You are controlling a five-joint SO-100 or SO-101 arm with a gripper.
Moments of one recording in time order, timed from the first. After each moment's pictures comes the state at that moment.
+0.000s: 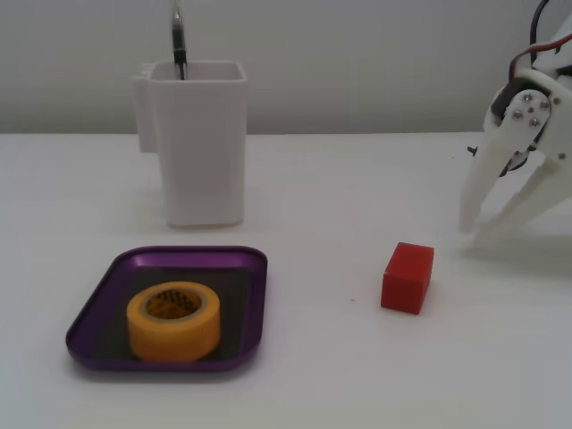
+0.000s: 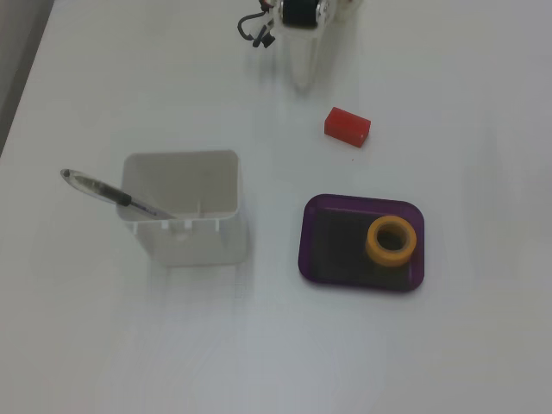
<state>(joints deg) 10.9 192.6 173.4 71.3 0.4</state>
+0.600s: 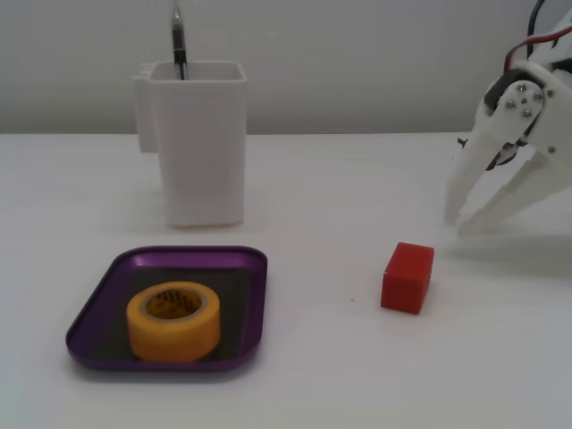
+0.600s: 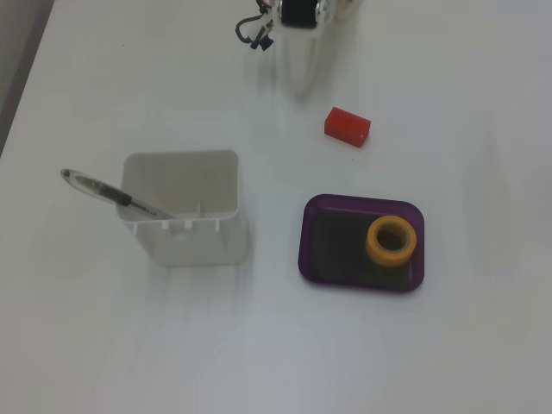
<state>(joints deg) 10.9 192.6 173.6 67.0 0.2</state>
